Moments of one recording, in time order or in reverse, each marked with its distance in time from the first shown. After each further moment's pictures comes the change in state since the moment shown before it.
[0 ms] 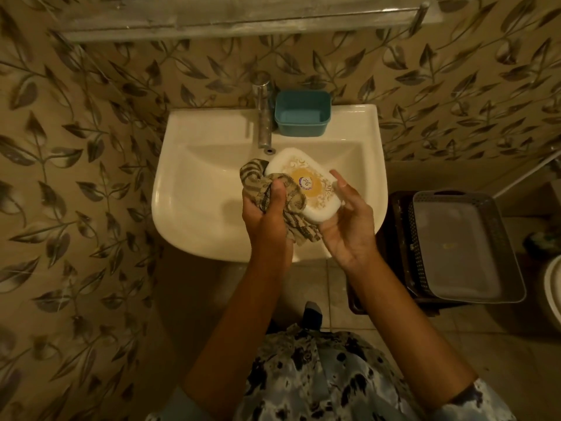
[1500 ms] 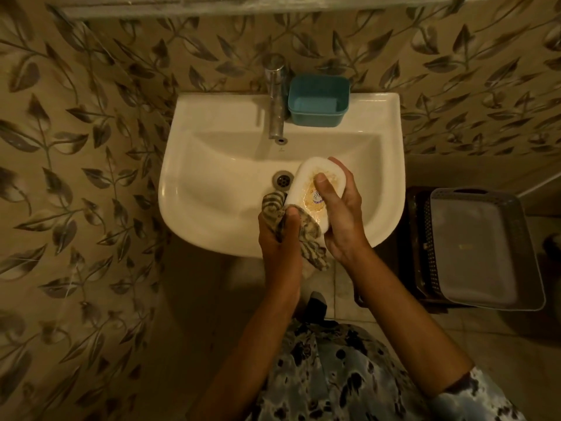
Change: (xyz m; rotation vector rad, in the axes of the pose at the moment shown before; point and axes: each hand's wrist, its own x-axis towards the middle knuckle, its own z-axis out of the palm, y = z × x) left_hand -0.017 -0.030 -0.022 0.291 0.060 -0.067; right_hand 0.029 0.021 0.003 -0.533 0.129 -0.119
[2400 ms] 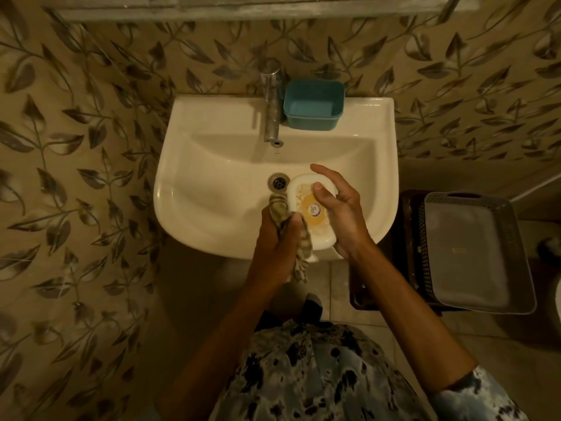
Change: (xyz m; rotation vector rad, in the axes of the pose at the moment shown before) left_hand 0.011 0.009 -0.012 0.493 -0.223 0.105; right_hand 0.006 -0.013 -0.017 -0.206 -0.160 -0.069
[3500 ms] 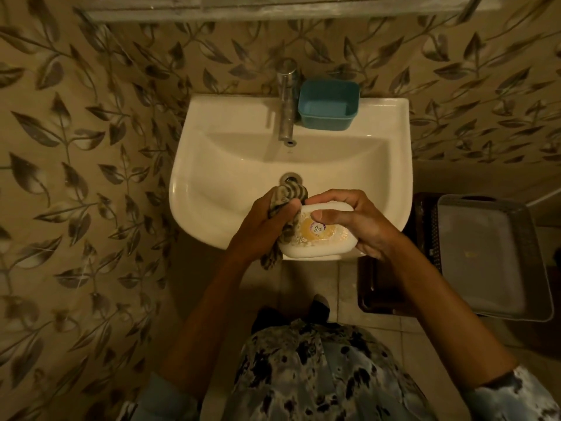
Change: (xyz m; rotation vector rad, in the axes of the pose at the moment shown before) left_hand 0.037 0.004 -0.049 0.081 -0.246 0.105; right_hand -0.008 -0.017 -0.011 -0.081 -0.363 0.220
